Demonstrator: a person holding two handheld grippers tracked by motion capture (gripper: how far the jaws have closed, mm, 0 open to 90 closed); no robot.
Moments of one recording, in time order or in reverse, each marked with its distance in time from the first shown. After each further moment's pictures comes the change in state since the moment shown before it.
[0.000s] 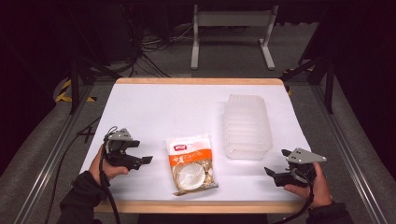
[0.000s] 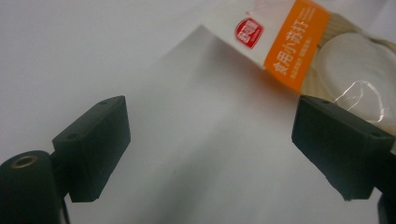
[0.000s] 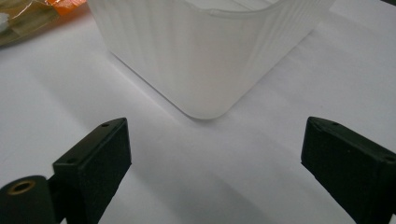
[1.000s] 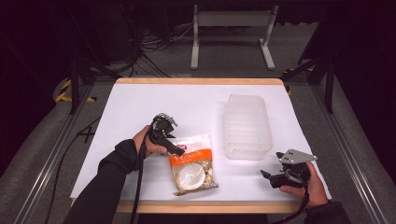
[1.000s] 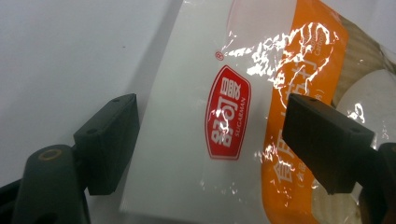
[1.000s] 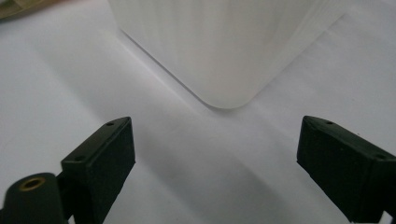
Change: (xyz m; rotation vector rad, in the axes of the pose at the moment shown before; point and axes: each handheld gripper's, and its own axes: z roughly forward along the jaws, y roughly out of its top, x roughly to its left) left arm 0.007 0.081 0.108 0.331 -0.199 0.080; right arm 0.006 -0.001 0.012 0.062 0.037 -0.034
